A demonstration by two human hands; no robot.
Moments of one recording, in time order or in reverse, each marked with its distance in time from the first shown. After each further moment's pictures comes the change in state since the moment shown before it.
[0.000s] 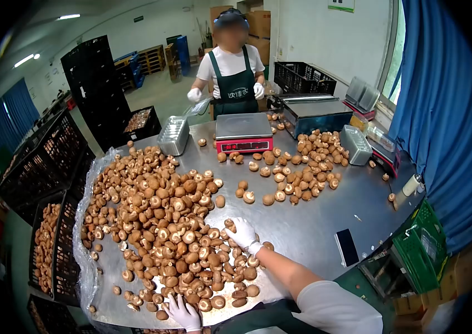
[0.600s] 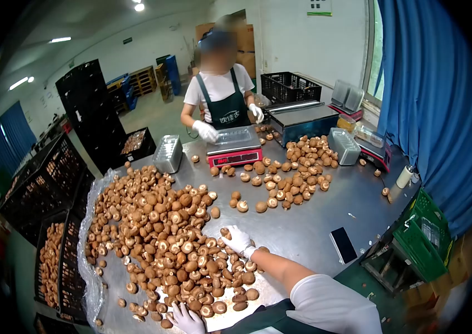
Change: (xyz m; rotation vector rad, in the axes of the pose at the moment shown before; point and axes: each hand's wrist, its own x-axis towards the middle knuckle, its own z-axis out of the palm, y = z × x) left_hand -0.001 0.004 0.003 0.015 0.038 -0.005; right_hand 0.002 -0.002 -0.004 0.008 -0.079 0.096
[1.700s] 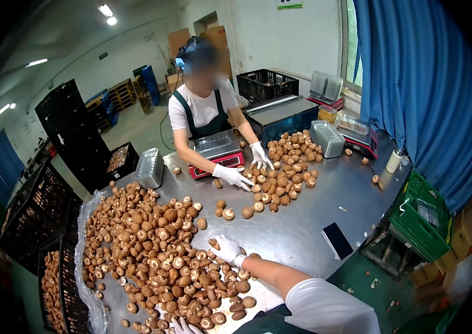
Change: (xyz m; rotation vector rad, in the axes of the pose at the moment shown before) left_hand 0.004 -0.012 0.027 -0.037 -0.101 0.020; right_hand -0.002 -0.004 -0.006 0.006 0.029 -0.008
